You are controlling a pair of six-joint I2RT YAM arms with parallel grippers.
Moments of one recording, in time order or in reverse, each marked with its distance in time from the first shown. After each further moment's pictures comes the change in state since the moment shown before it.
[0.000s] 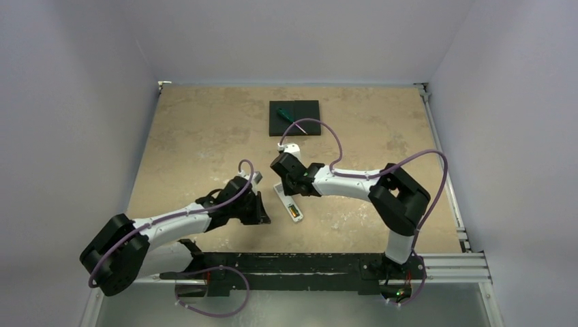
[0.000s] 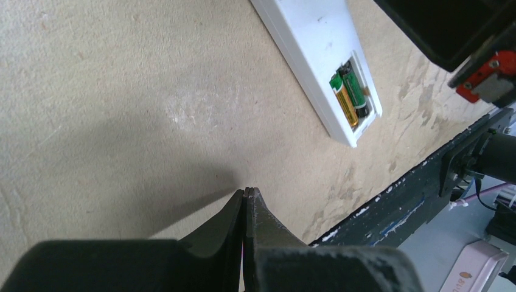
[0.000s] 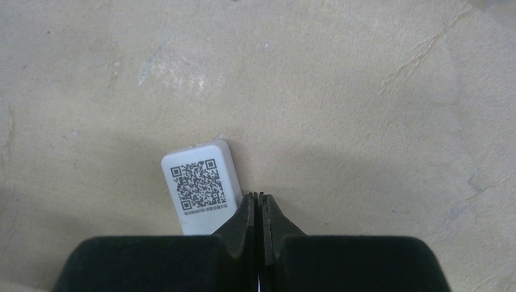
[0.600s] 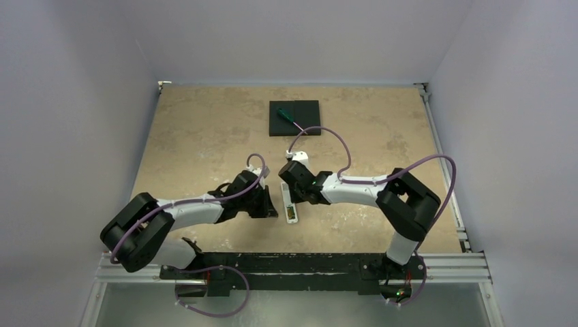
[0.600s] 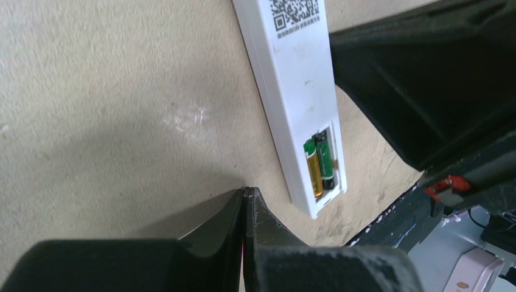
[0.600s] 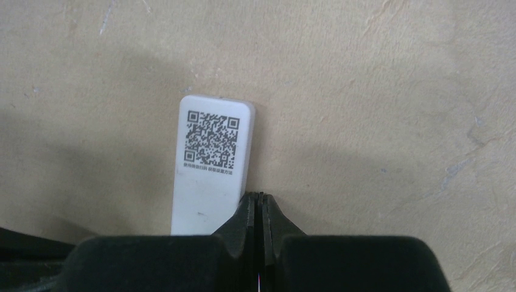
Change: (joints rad) left arm 0.018 0.205 0.064 0.168 0.027 0.035; right arm 0.006 -0.087 -0.157 0.064 -0.015 0.043
